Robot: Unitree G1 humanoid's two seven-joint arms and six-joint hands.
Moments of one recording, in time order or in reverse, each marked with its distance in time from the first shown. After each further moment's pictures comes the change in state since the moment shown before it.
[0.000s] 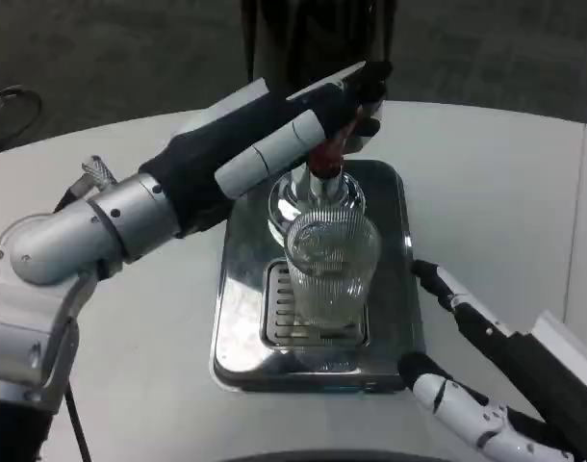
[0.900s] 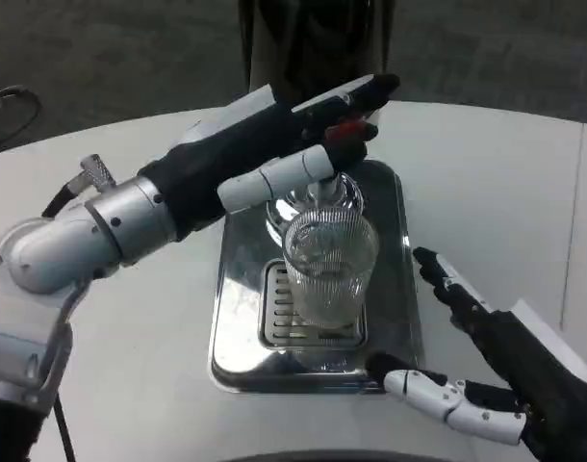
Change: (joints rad) left arm 0.001 0.042 -0.044 0.058 0.071 -0.177 0.009; right arm -0.144 0.001 0.122 0.157 0.022 0.143 -0.186
